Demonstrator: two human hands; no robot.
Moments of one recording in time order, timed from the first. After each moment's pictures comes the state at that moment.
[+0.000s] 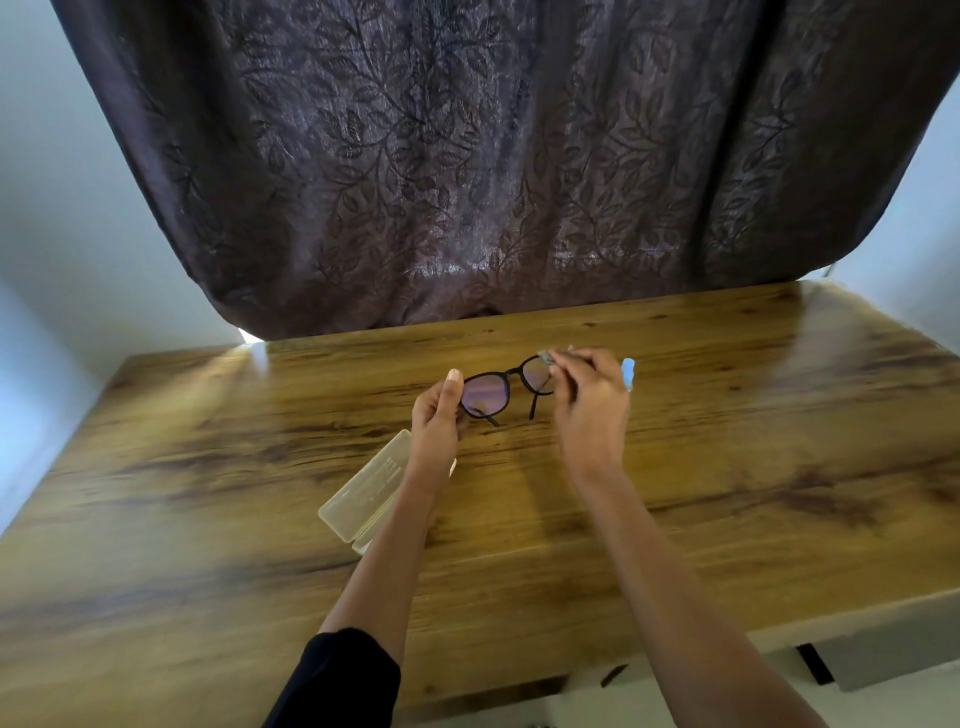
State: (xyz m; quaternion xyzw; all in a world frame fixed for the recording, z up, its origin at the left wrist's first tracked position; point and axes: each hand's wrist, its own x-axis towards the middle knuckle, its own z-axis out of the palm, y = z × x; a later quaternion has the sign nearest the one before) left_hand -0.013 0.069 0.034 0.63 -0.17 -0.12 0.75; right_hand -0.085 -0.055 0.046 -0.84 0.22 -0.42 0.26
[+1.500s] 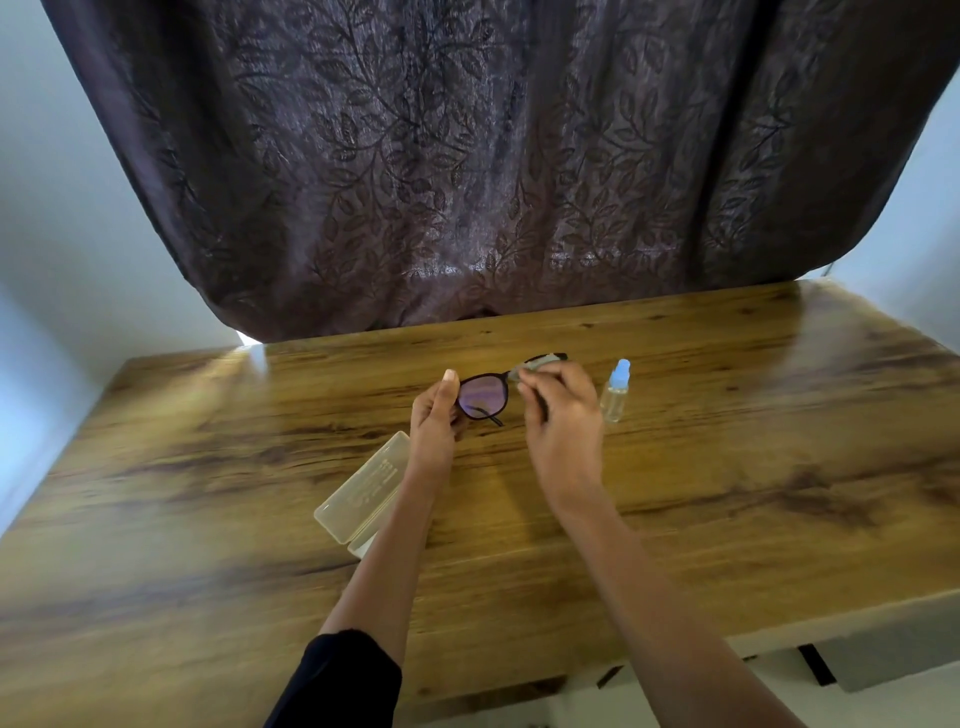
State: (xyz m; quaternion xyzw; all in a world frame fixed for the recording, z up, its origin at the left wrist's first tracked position) left_hand -0.021 0.066 0.042 0.60 -0.13 -0.13 0.77; right_hand -0.094 -0.030 0.047 -0.84 0.17 -0.45 0.25
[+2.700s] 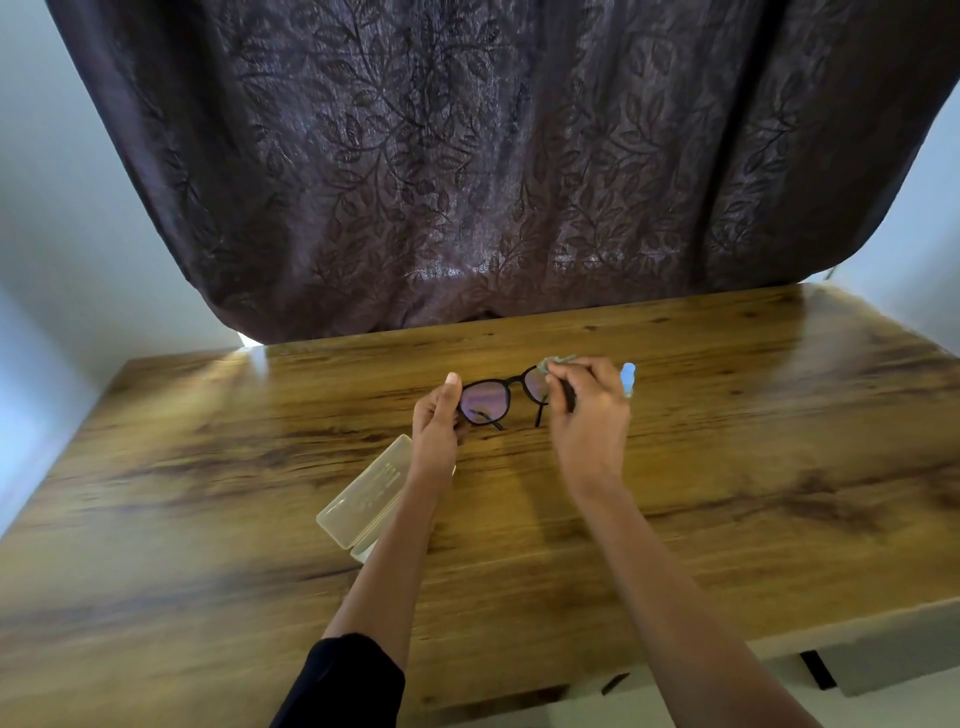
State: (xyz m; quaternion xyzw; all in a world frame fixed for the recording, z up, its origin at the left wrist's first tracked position) left_hand -0.018 0.065 0.041 0.60 -0.10 -0.12 0.78; right_hand -0.090 -0.047 0.050 -0.83 0.22 -0.45 0.25
